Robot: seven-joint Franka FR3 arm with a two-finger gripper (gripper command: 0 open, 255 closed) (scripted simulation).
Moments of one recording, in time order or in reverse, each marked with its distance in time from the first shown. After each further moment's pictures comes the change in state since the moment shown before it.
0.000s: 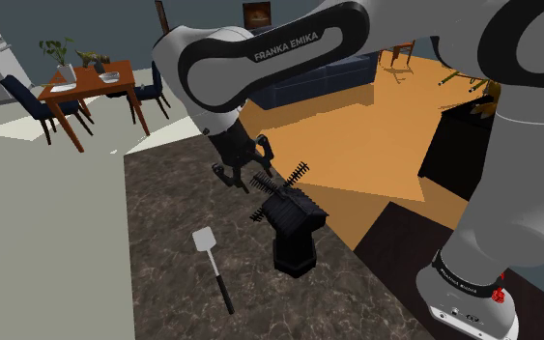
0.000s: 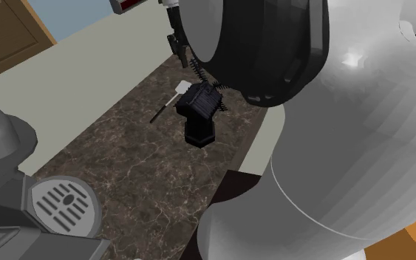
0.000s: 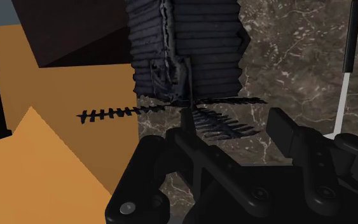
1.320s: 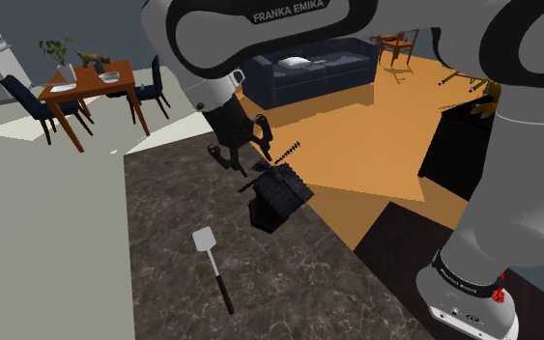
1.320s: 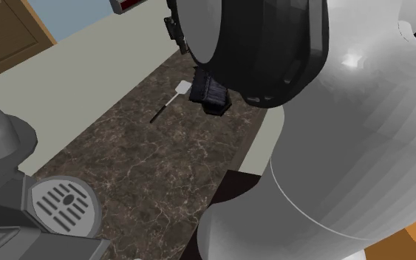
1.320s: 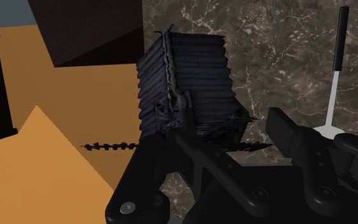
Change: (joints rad) arm 0.008 -0.001 0.004 0.129 0.001 -0.131 -0.007
